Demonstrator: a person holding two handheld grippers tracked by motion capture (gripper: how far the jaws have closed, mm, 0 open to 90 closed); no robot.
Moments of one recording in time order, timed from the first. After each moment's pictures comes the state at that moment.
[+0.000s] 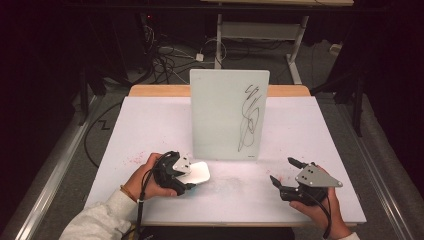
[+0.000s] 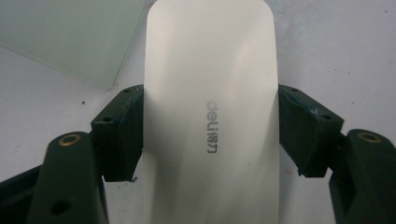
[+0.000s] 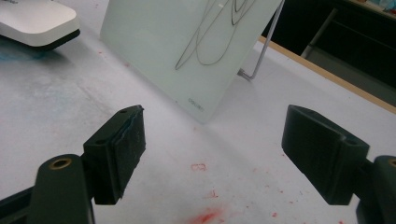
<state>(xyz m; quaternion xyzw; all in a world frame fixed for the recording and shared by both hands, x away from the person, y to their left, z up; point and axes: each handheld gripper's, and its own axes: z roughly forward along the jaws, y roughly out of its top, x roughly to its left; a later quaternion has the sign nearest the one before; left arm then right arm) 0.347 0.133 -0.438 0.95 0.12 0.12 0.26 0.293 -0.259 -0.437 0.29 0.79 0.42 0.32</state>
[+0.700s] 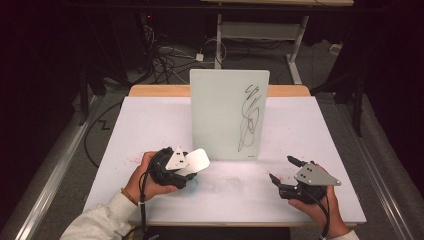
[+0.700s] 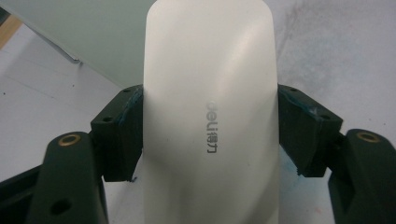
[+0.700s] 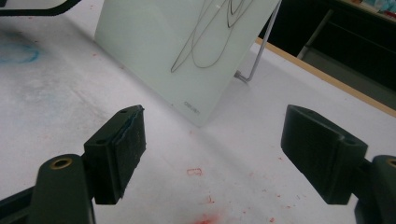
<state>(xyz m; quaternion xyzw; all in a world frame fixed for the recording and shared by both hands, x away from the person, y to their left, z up) 0.342 0.141 -0.427 0.91 0.17 0.19 0.32 0.297 -0.257 -0.437 0.29 0.79 0.42 0.33</state>
